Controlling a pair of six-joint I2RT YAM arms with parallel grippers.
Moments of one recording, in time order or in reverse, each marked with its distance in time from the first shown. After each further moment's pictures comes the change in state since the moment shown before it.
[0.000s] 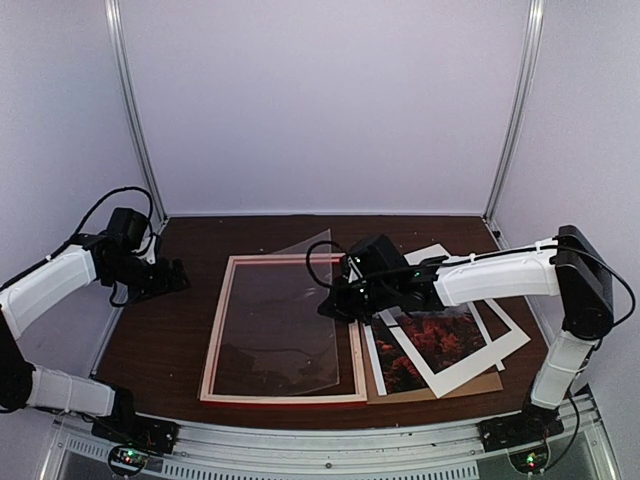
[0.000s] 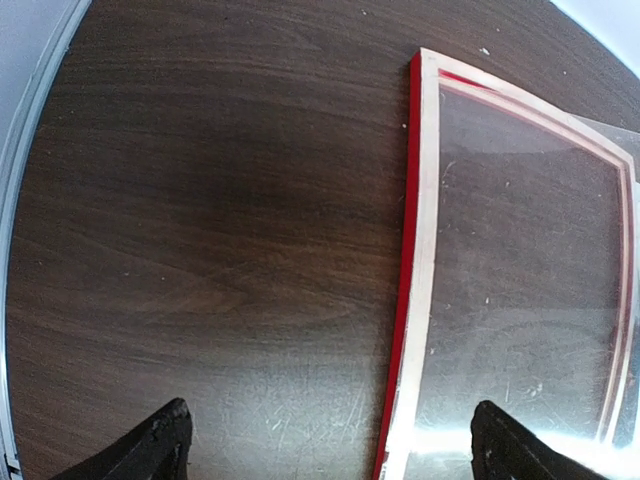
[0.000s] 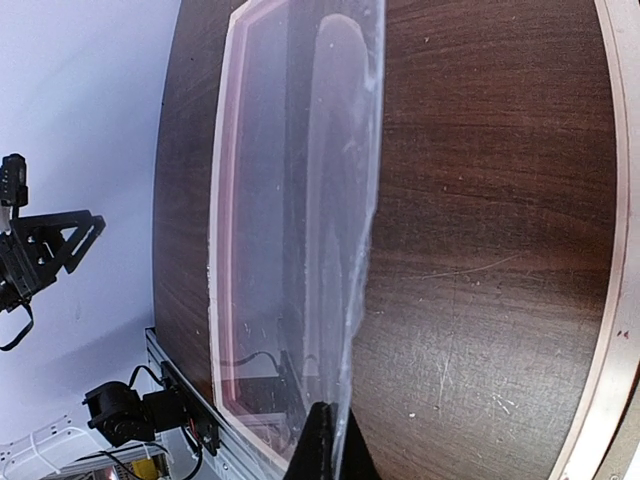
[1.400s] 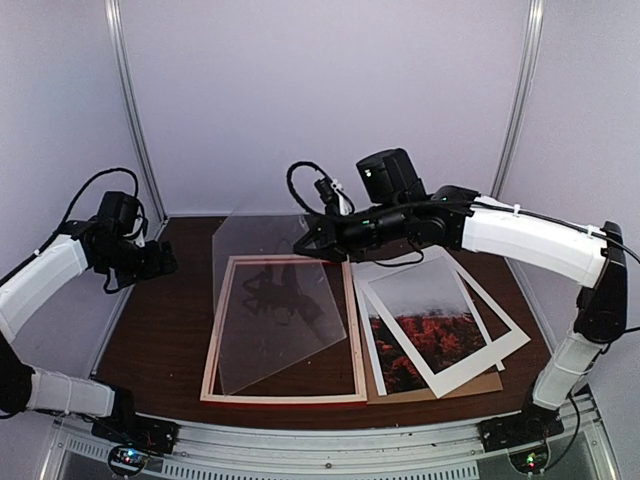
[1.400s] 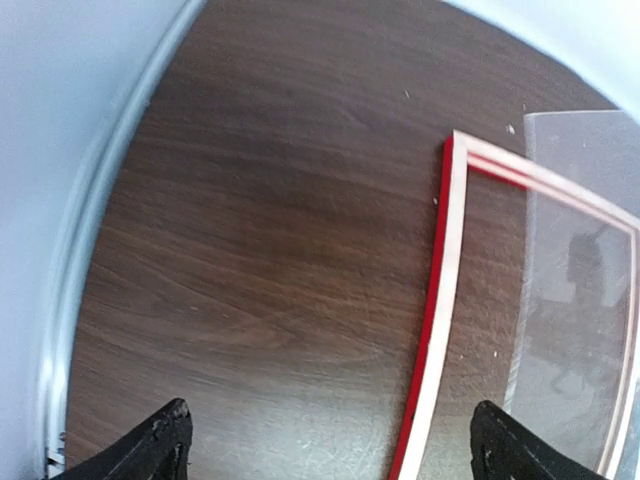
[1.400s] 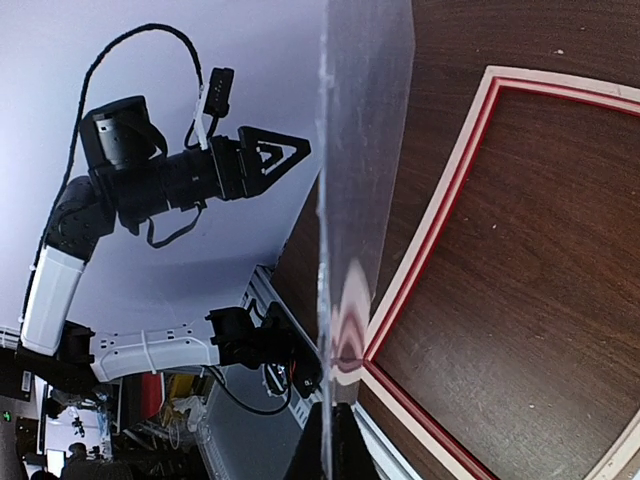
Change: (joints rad) left arm -0.007 0.002 0.100 -0.044 -0.127 -0.039; right arm -0.030 -0.091 0.444 -0.349 -0.238 -0.273
